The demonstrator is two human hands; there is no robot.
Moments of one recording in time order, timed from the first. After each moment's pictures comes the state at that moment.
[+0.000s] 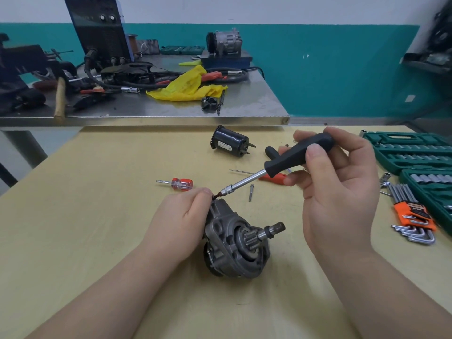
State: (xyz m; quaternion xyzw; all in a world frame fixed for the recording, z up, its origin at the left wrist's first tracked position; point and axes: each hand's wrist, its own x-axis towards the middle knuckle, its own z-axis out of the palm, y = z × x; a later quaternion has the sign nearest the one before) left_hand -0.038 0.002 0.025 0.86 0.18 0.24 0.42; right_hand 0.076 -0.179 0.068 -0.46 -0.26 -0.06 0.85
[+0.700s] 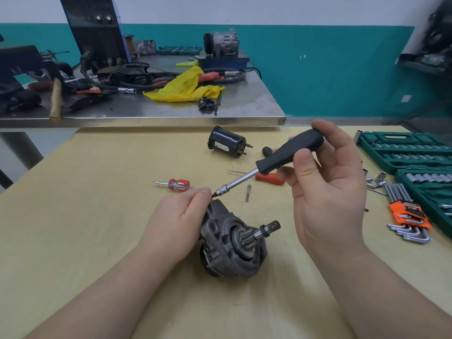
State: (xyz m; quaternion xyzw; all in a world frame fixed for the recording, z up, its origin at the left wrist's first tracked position) left_hand -0.037 0.004 0.020 0.83 0.21 0.23 0.45; right_hand 0.080 -0.175 0.065 -0.47 -0.28 -0.04 0.84
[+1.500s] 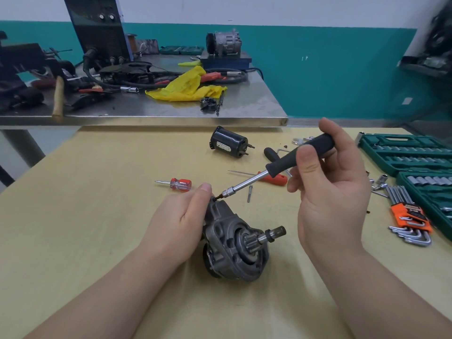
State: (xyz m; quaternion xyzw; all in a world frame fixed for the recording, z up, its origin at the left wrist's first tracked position) left_hand -0.040 0.002 0.021 0.83 0.20 0.21 0.48; right_hand 0.079 -0.173 0.064 -0.50 -0.26 -0.10 0.82
